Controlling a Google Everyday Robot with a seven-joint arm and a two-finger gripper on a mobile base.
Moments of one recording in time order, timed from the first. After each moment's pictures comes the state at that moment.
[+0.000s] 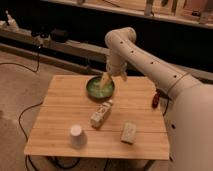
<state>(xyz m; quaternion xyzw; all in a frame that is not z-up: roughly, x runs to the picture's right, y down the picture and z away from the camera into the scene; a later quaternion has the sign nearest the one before) 0.048 -0.009 0.755 -0.14 -0.33 -0.79 0.50</state>
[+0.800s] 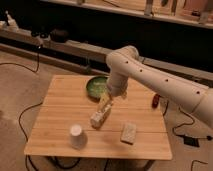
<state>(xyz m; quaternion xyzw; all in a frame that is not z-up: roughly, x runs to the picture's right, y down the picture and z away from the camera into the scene) 0.062 0.087 0.698 -0.12 -0.36 -0.79 0.48</state>
